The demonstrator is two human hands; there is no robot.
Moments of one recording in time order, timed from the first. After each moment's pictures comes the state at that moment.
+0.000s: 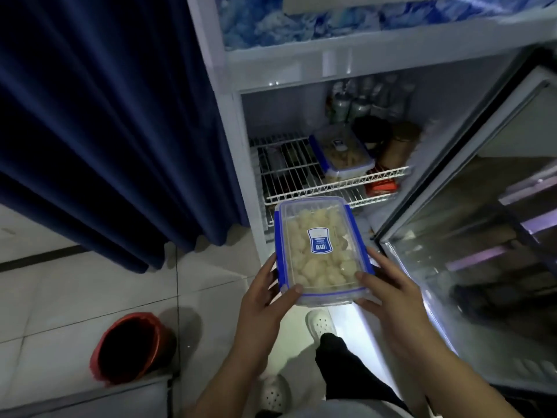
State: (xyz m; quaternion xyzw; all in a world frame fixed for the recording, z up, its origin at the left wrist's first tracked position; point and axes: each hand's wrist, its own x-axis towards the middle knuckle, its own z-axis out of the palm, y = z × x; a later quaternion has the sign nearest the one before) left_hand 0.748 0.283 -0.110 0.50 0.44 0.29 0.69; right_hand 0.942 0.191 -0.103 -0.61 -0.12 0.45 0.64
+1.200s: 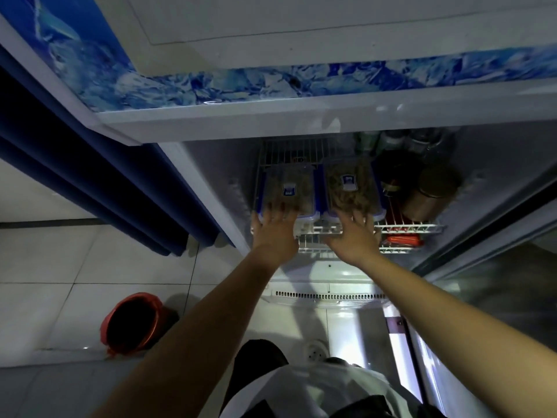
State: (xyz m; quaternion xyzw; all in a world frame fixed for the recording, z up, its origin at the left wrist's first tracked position) left_hand 0.972 0.481 -0.171 0.81 0.56 -0.09 0.11; right_hand 1.151 0.427 -0.183 -0.79 -0.53 0.28 0.12
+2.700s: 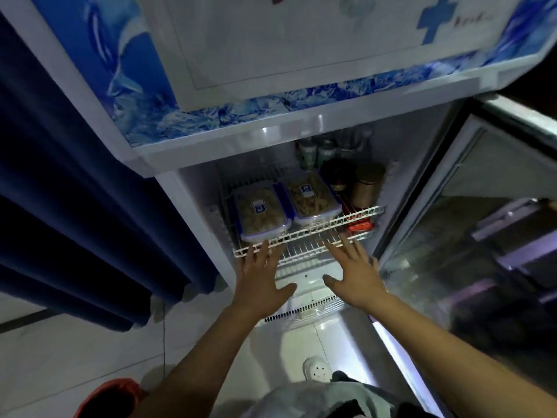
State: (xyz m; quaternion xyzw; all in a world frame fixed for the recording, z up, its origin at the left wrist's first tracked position) left_hand 0.888 0.409 -0.148 0.88 0.42 0.00 0.22; right_hand 1.094 0.295 -0.163 -0.82 -0.51 0.20 0.14
